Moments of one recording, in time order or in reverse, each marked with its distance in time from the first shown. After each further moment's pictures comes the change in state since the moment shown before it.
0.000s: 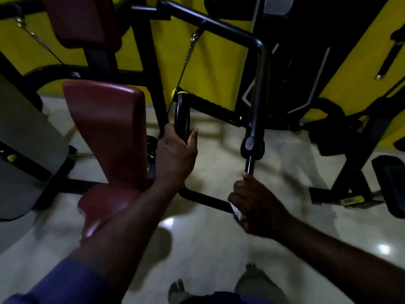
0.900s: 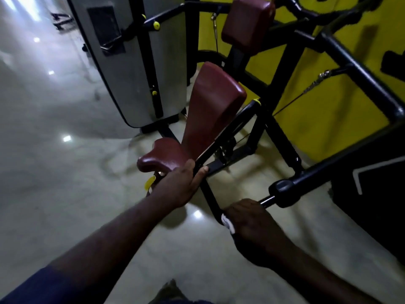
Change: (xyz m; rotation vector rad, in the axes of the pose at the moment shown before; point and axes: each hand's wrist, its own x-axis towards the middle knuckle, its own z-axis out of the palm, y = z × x) left_hand -0.139 -0.005 -0.002 0.351 0.023 -0.381; right_hand 0.027 0.072 -0.015 0.478 -0.183 -0.580
